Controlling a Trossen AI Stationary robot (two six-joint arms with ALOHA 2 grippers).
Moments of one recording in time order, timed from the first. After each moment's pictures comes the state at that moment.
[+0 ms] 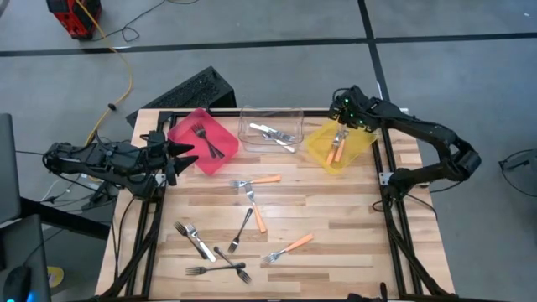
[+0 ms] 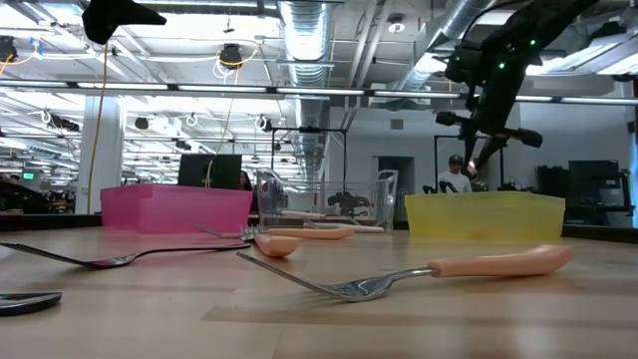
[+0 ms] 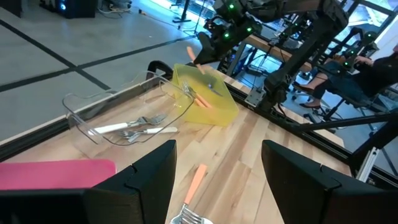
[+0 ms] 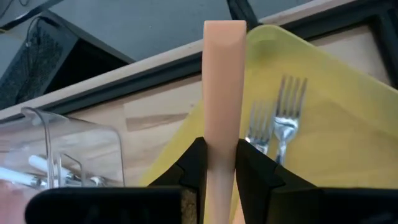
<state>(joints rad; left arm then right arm) -0.22 0.49 0.80 -0.62 -0.58 -0.55 -0.83 1.30 0.93 -0.62 0.21 0.96</state>
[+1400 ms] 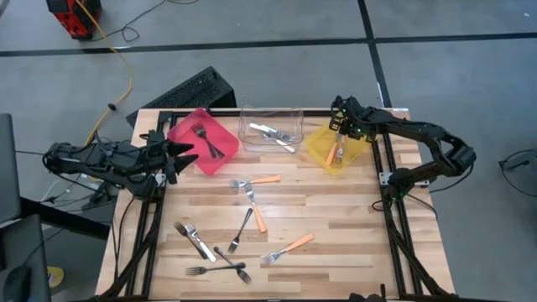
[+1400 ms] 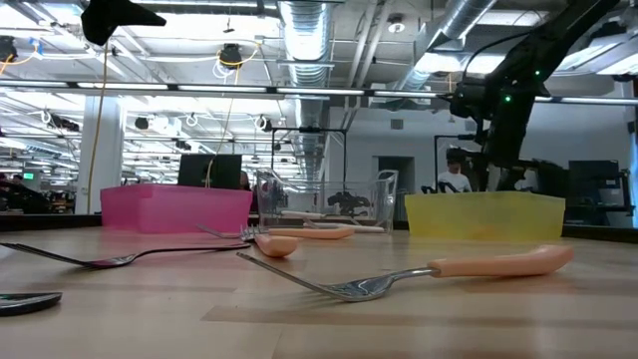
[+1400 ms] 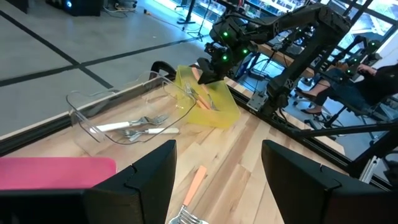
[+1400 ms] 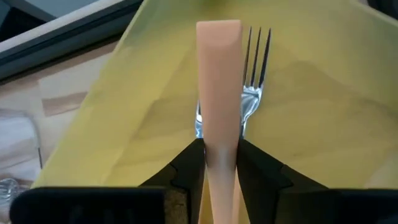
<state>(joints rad) -0.22 0.49 0.80 -0.62 -0.60 -0.59 -0.87 1.36 0.76 -0.53 0.19 0.97</state>
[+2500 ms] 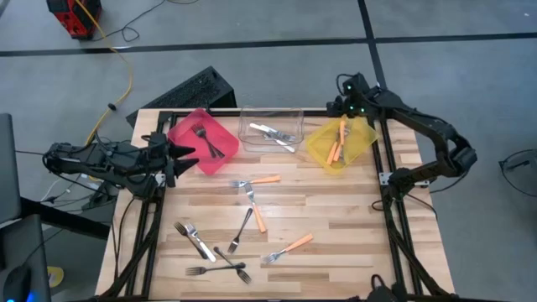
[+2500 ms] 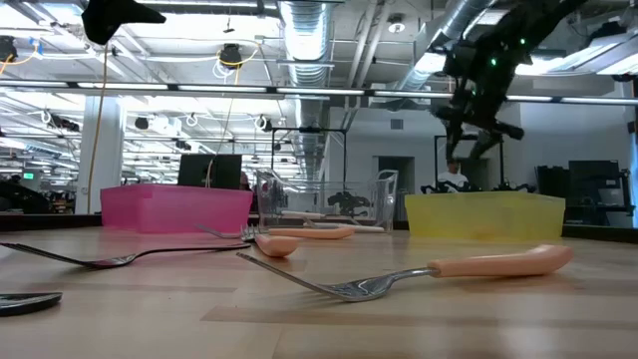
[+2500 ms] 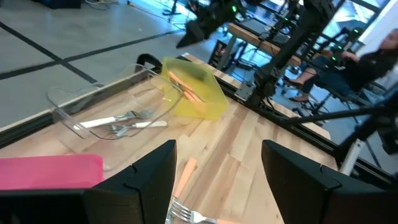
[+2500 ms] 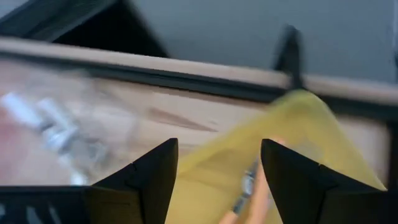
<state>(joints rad) -0.22 0.49 0.80 -0.62 -0.53 -0.56 -0.89 1.35 1.06 -0.63 0.09 0.49</state>
